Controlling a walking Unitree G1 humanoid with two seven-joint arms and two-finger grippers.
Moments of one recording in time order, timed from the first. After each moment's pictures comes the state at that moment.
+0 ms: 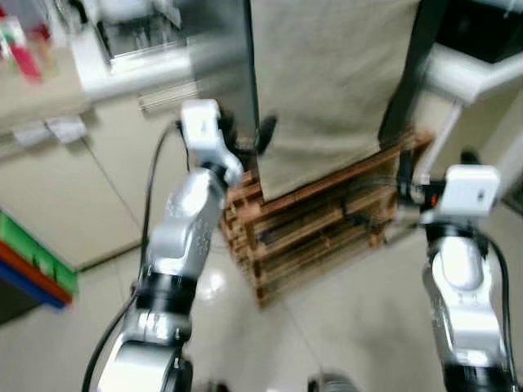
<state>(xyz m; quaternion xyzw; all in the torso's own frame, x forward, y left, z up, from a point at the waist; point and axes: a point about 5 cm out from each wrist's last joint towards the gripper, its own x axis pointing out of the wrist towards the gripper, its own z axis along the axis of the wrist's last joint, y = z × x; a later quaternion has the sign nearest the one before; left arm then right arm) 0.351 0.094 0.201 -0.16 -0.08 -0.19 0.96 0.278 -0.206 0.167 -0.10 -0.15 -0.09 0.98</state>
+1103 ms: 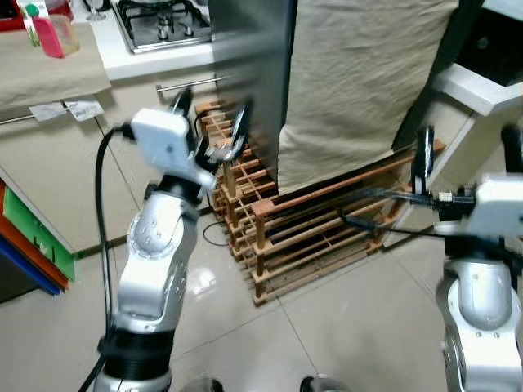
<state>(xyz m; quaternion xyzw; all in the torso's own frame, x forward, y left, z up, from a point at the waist) 0.288 0.107 0.245 -0.04 -0.28 -0.17 0.95 0.239 -0.186 0.219 -0.14 -0.29 -0.09 0.94</state>
